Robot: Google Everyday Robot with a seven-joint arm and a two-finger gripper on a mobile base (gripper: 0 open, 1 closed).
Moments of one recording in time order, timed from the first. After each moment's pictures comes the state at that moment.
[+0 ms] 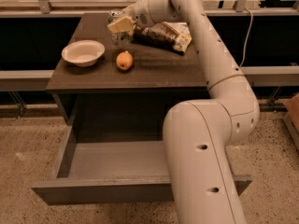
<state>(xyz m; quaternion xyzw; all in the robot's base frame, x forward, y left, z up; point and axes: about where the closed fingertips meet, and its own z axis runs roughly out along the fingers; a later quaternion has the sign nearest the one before) 0.844 0.089 0.928 -0.51 0.64 0.28 0.49</state>
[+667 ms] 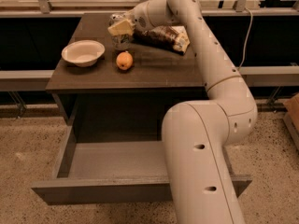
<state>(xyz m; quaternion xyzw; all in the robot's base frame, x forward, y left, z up) 0.856 0.089 0.910 -0.49 0.67 0.28 0.49</state>
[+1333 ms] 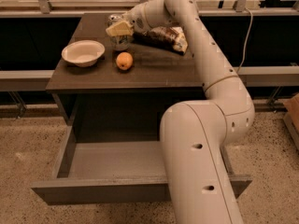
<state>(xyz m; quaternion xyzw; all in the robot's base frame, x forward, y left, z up) 0.856 0.097 0.905 -0.49 0.67 0.29 0.48</state>
